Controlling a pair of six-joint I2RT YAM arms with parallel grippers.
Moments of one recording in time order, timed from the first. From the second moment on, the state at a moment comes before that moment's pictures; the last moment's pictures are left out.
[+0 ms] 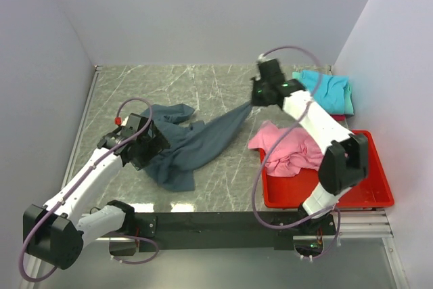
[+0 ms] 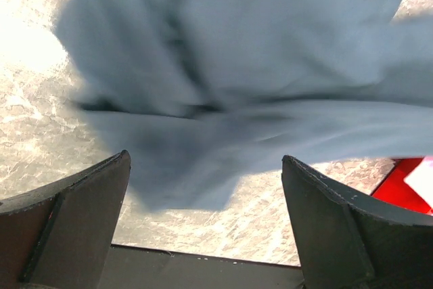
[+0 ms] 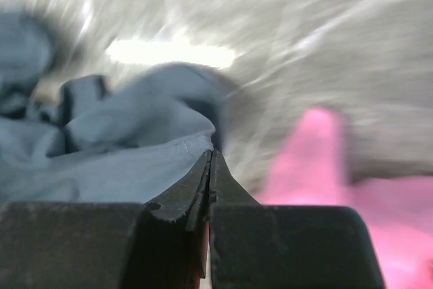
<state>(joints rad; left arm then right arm) -0.36 1.05 0.80 -0.80 -0.11 -1.01 0.42 1.66 1.46 -0.65 0.05 0.36</state>
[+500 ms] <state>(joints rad) -0.36 1.15 0.76 -0.76 -0.08 -1.00 0.28 1.64 1.41 -0.69 0.11 0.33</state>
